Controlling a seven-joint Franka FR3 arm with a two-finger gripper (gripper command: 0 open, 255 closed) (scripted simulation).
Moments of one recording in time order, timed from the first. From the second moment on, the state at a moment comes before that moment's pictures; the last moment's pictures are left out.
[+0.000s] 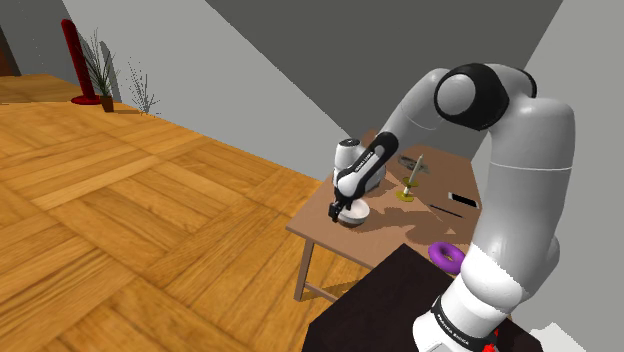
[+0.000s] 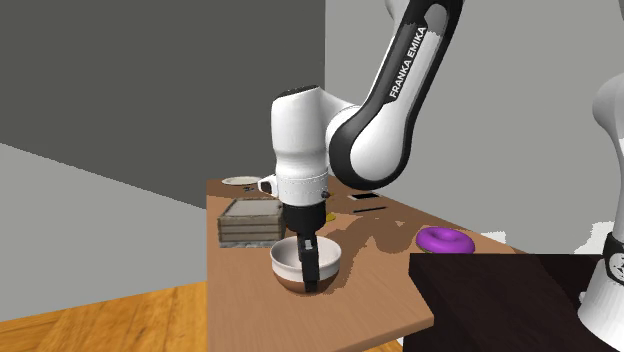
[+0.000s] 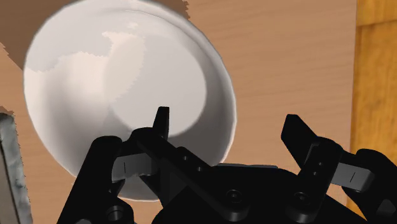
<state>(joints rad) -0.15 0.38 -0.09 -2.35 -0.33 2.69 -0.05</state>
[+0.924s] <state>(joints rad) -0.15 0.41 -0.10 -2.34 -0.33 2.72 -0.05</state>
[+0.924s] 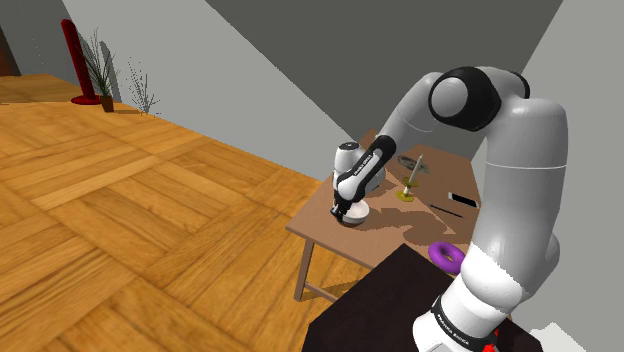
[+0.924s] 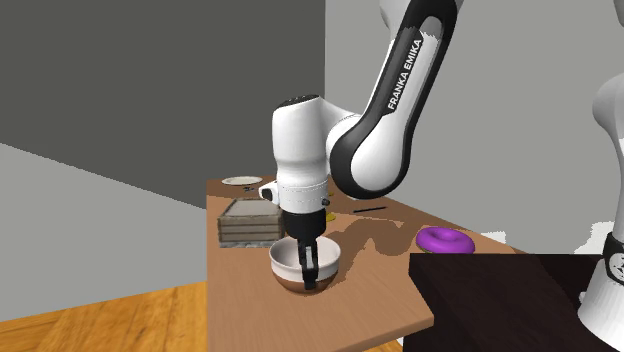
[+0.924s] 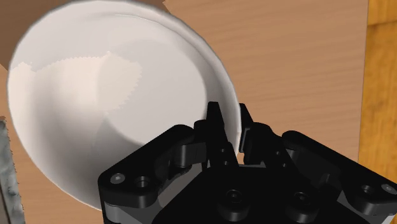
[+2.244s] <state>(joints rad) -0.17 0.23 -0.07 -2.36 -0.29 2.56 -0.11</state>
